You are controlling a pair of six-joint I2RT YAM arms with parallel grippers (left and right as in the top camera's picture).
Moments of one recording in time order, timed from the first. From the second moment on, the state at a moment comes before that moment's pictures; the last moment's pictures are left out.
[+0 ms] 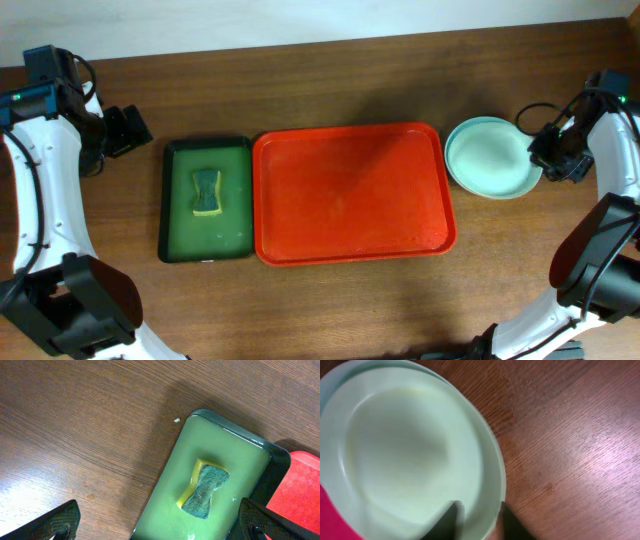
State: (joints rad) left arm 0.23 1.91 1.89 -1.26 0.03 -0.21; right arm -0.48 1.89 1.51 -1.01 -0.04 0.29
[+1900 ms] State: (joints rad) left arm 0.23 1.91 1.89 -1.26 0.03 -0.21; right arm -0.12 0.62 1.51 -1.23 -0.20 0.07
